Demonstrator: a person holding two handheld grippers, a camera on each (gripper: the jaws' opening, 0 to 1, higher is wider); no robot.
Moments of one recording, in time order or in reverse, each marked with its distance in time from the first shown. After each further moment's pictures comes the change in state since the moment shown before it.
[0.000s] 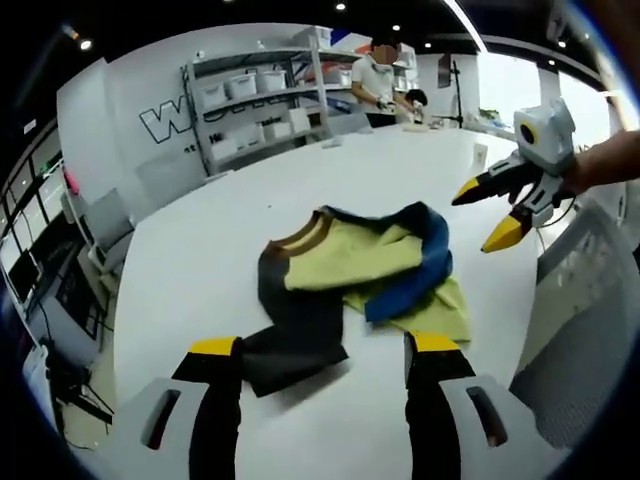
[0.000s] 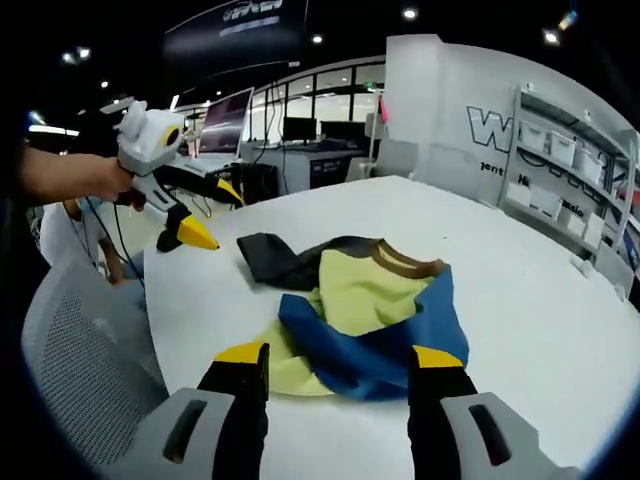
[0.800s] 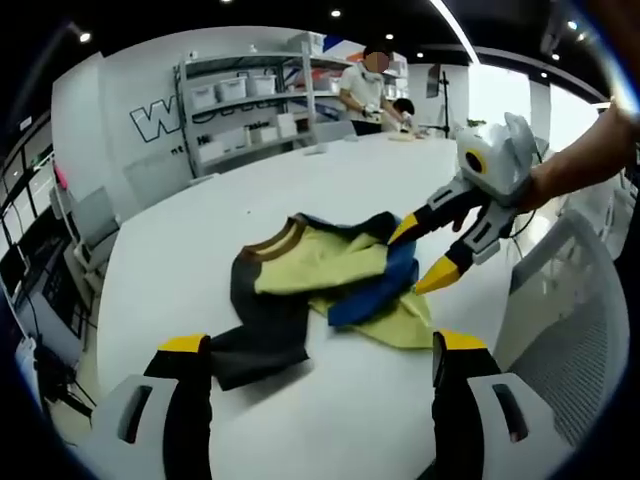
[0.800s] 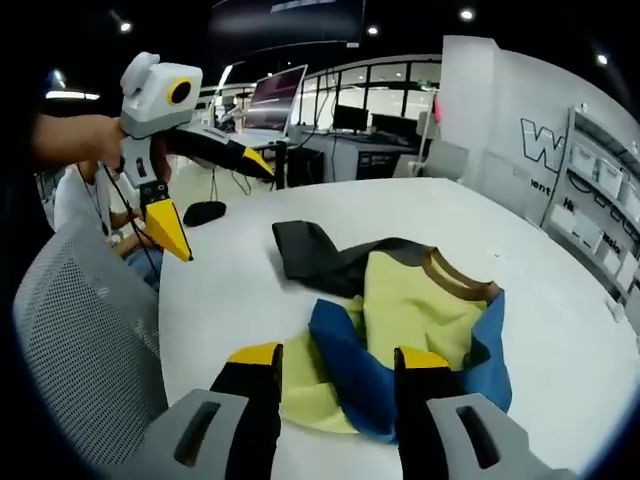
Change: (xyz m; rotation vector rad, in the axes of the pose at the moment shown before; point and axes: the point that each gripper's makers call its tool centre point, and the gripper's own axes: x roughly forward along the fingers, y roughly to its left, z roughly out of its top) left arm -0.011 -0.031 0.003 -0.021 -0.017 -0.067; right arm 0.049 0.031 0.006 -0.122 0.036 0.157
